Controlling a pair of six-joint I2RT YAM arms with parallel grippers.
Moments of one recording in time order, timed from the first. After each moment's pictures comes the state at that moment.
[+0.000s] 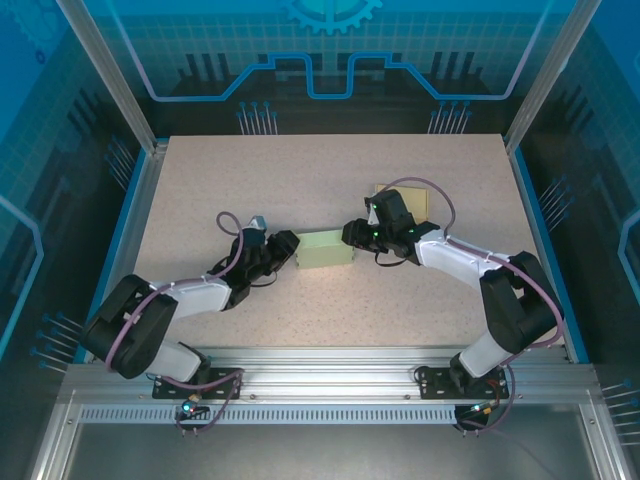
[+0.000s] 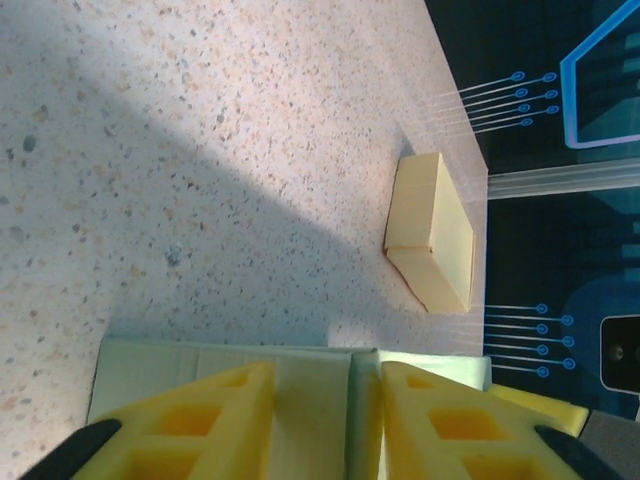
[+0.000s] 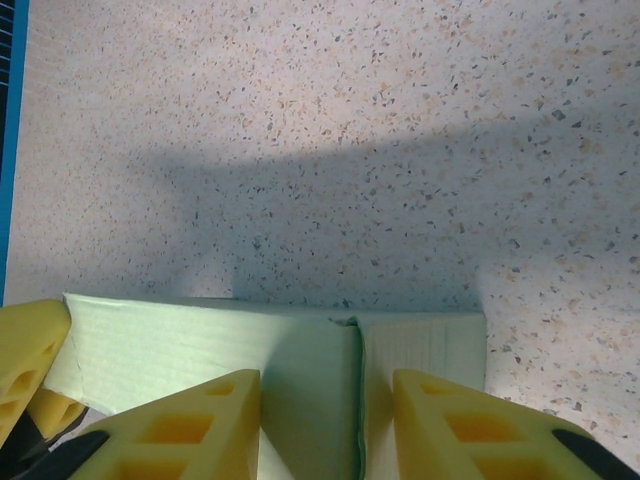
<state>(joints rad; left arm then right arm) -0.47 1.43 0.47 0.49 0.10 -1.19 0.51 1.58 0.95 -0.18 -0.24 0.69</state>
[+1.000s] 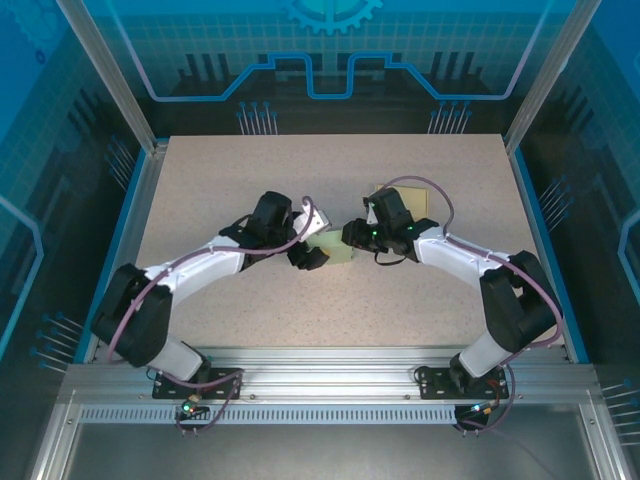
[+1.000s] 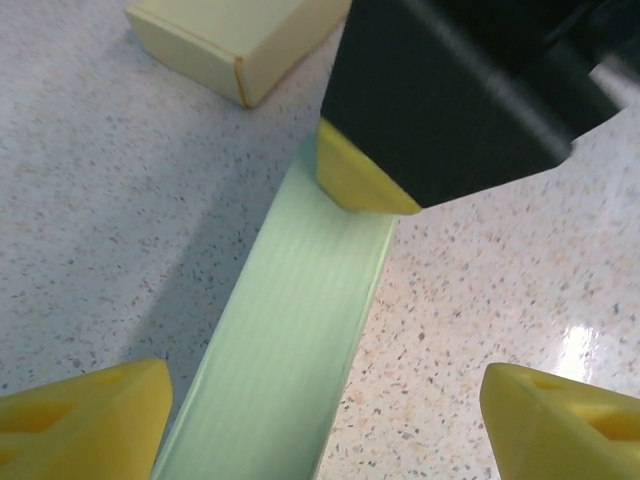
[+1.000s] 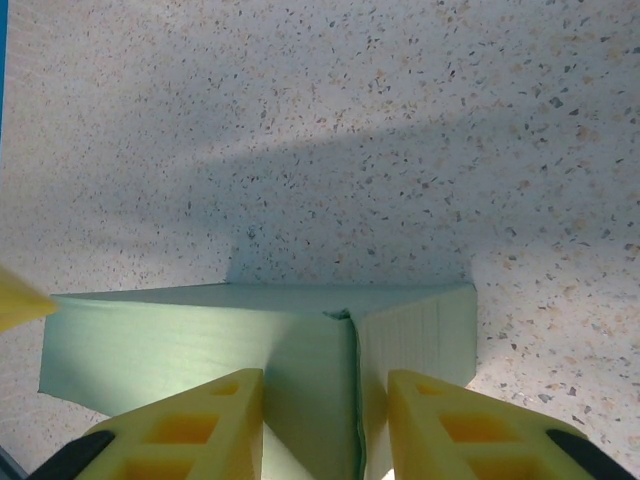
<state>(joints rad) -0.52 1.54 0.96 -0.19 0.37 0.39 0.52 1.59 0.99 -0.25 -0.23 0.68</state>
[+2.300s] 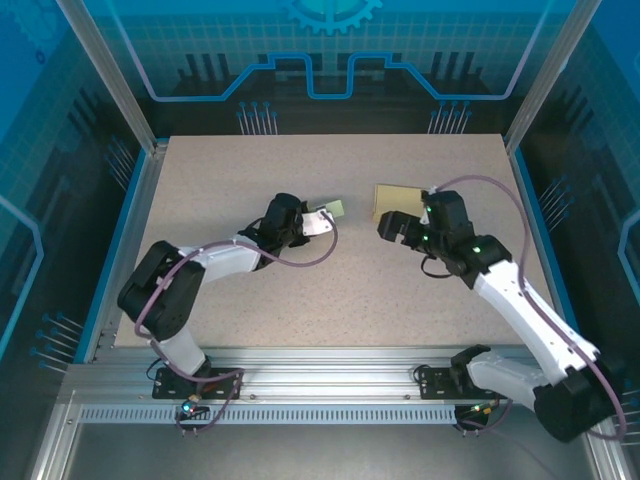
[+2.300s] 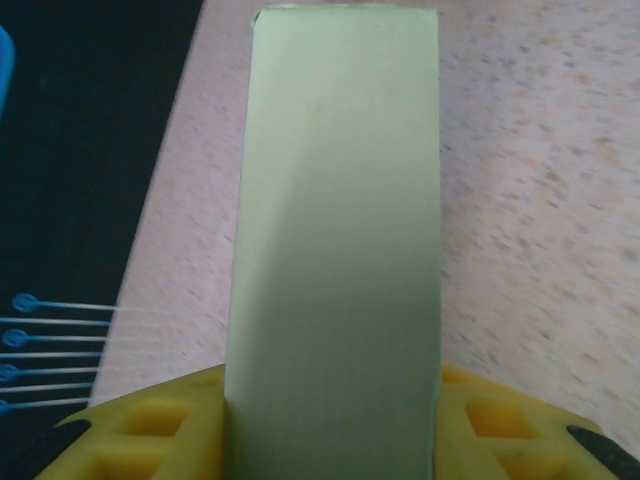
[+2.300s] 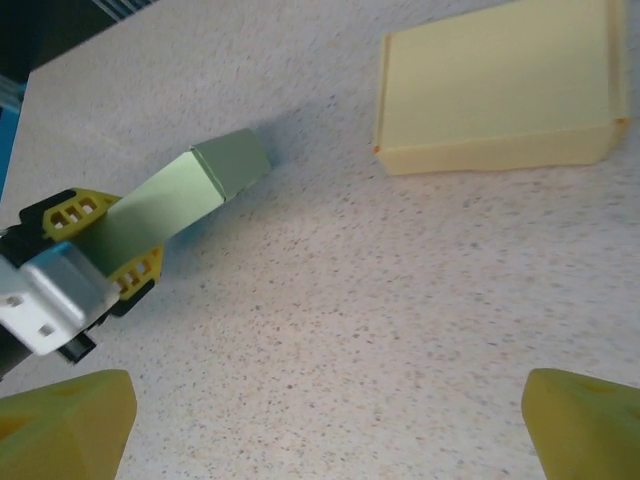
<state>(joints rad) -0.53 1.73 0.92 0.26 -0.10 0.91 0.40 1.04 0.94 -0.62 0.00 0.63</state>
